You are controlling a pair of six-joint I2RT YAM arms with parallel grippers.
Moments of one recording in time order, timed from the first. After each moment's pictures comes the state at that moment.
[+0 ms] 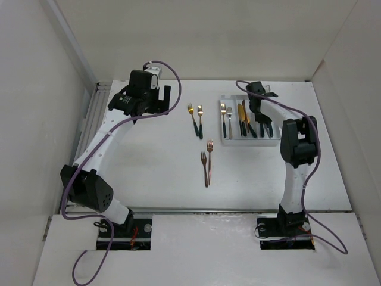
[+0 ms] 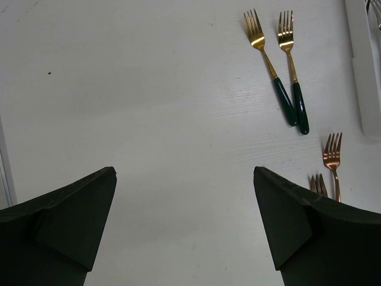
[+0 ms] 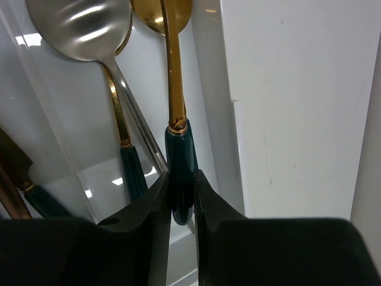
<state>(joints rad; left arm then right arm) -0.34 1.52 1.56 -0.74 -0.11 -0.10 0.19 2.12 1.67 -0.71 0.63 0.13</state>
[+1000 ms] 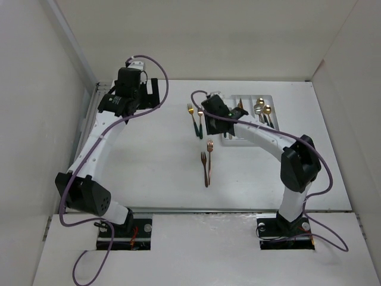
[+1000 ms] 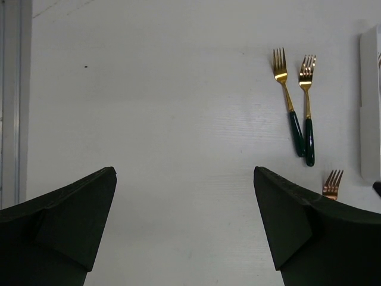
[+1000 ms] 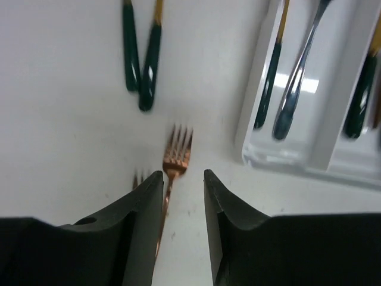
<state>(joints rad) -0.28 1.49 1.57 -0.73 -0.17 -0.20 0.68 1.84 1.58 -0.60 0.35 0.37</state>
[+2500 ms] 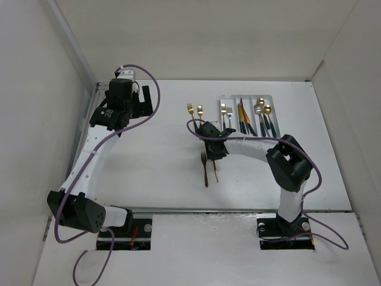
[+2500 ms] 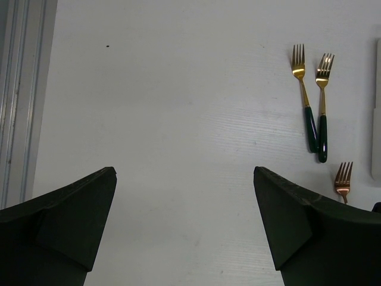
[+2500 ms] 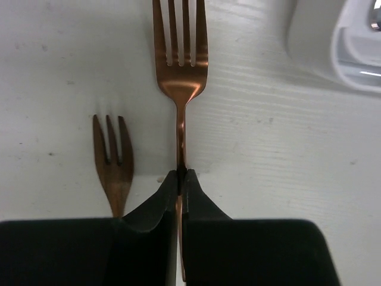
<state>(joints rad) -0.23 1.32 1.40 -0.69 -0.20 -0.23 0.77 1.88 1.26 -0.55 0.28 0.58</state>
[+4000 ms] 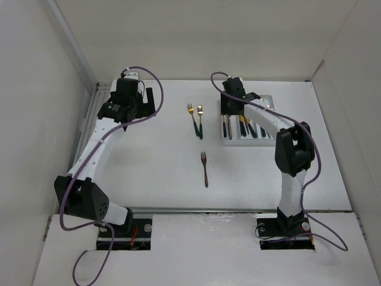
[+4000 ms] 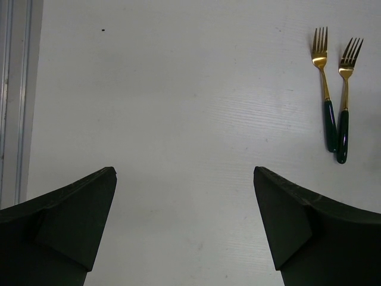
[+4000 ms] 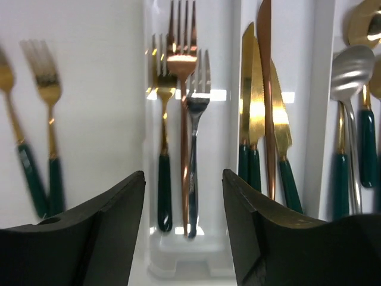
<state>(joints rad) -0.23 1.42 1.40 -0.68 -0.21 -0.23 0.41 2.05 1.71 -0.52 0.32 0.28</state>
